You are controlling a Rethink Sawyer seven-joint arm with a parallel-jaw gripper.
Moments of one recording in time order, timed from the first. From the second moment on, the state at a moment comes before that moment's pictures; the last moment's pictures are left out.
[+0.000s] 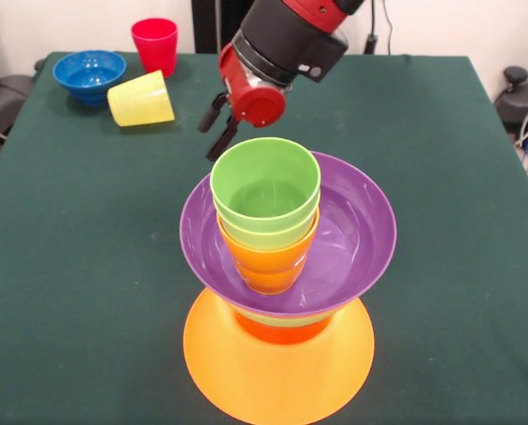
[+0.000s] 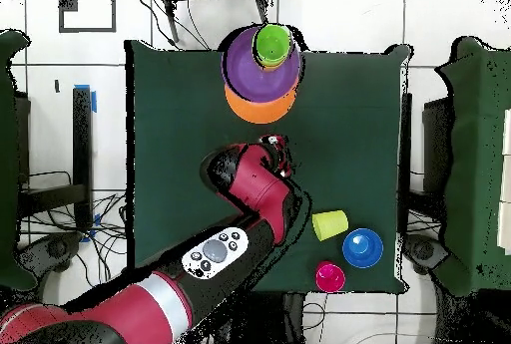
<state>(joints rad) 0.32 -0.13 -0.77 1.57 0.75 0.22 2.54</state>
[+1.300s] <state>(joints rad) 0.18 -0.29 -0.62 1.75 0.46 -0.10 2.54</state>
